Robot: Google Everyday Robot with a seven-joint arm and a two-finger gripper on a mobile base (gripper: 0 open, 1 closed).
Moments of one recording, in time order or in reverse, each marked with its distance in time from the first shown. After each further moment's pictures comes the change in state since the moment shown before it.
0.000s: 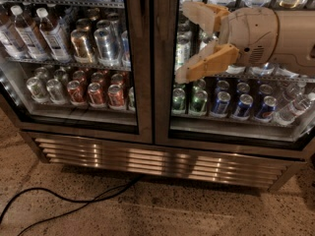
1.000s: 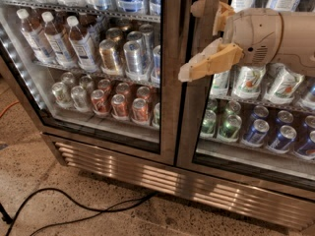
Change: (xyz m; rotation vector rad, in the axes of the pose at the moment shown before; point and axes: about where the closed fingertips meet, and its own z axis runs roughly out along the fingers) arm 0.000 0.000 0.000 0.000 0.000 0.000
